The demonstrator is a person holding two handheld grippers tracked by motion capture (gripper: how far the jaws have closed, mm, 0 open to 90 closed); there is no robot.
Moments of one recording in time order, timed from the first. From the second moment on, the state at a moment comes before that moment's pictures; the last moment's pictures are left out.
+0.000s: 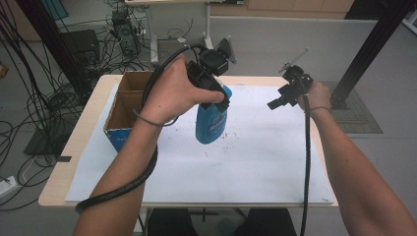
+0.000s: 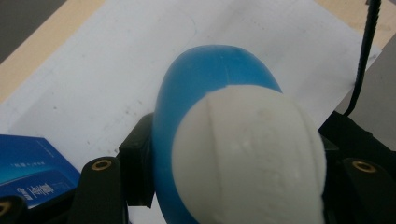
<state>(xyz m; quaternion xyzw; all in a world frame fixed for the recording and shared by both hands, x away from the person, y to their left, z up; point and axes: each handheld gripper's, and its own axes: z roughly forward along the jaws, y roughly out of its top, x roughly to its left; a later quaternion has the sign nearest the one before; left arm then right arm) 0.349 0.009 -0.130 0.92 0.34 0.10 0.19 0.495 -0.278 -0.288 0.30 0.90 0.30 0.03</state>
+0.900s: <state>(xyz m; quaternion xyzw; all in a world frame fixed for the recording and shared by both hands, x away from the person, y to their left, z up) 0.353 0.006 -0.074 0.91 0.34 0.10 0.22 0.494 -0.278 -0.284 0.30 0.90 0.30 0.04</state>
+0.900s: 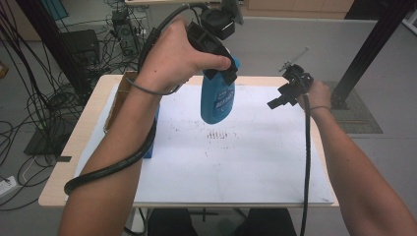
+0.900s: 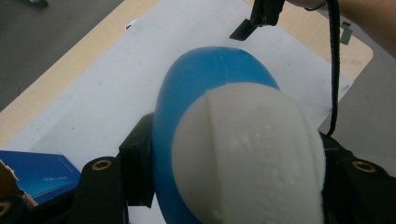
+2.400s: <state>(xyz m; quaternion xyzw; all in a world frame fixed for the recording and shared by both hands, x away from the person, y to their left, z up) 0.385 0.115 -0.083 0.82 0.51 0.18 0.19 0.494 -0.280 -0.284 0.30 0.90 0.30 0.04</state>
